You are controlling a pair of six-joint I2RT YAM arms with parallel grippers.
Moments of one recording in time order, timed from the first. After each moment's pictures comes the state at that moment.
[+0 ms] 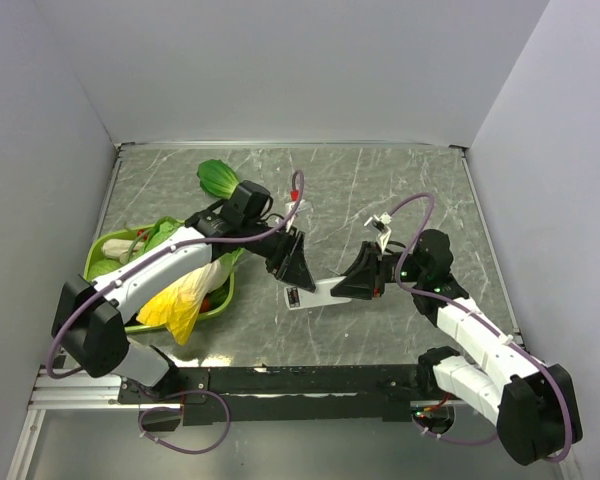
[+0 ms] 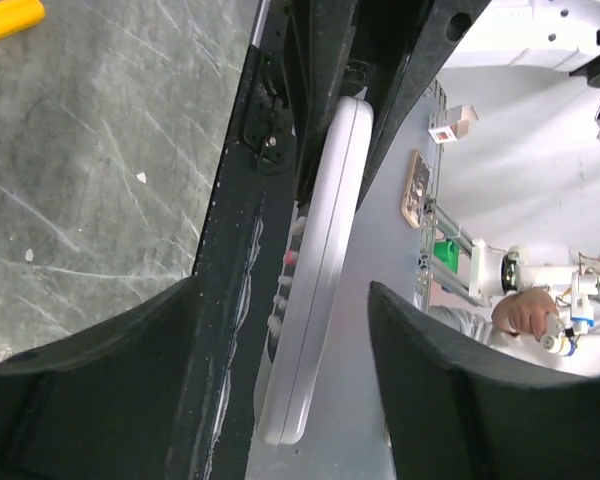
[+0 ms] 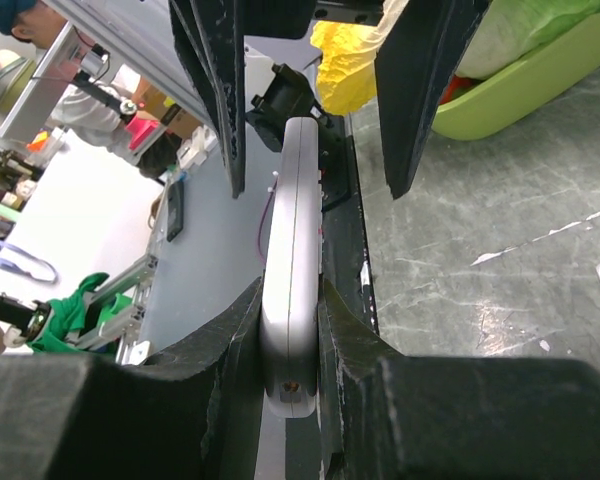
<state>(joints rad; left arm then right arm) -0.68 1.45 1.20 -0.49 1.00 -0.29 0.32 0.93 0.46 0.43 -1.26 0.66</state>
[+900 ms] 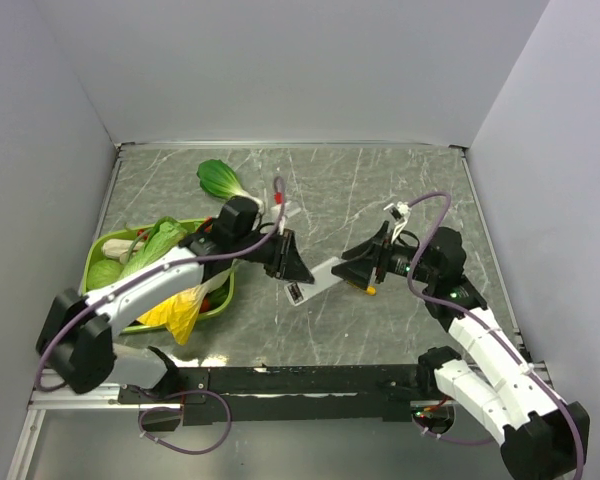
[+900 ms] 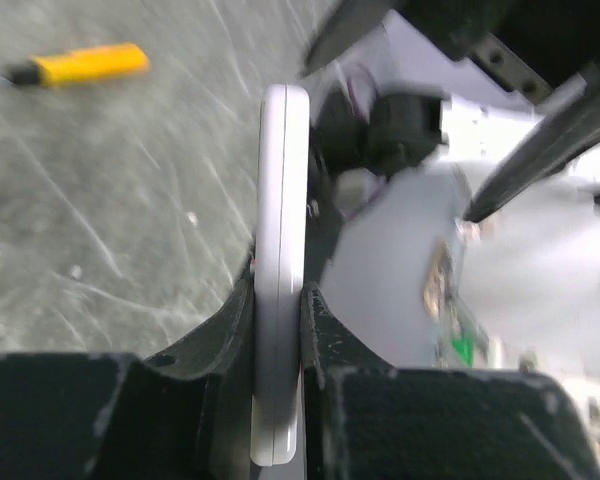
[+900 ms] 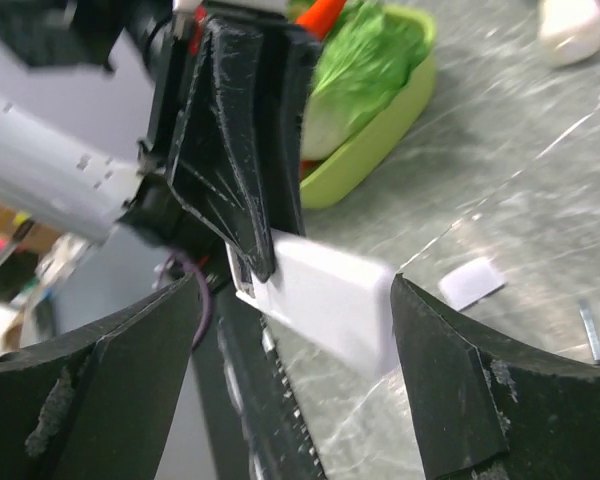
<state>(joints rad) -0.68 1.37 1.00 -0.19 0.82 -0.52 0.32 0.79 0.58 0.08 -0.85 0.50</state>
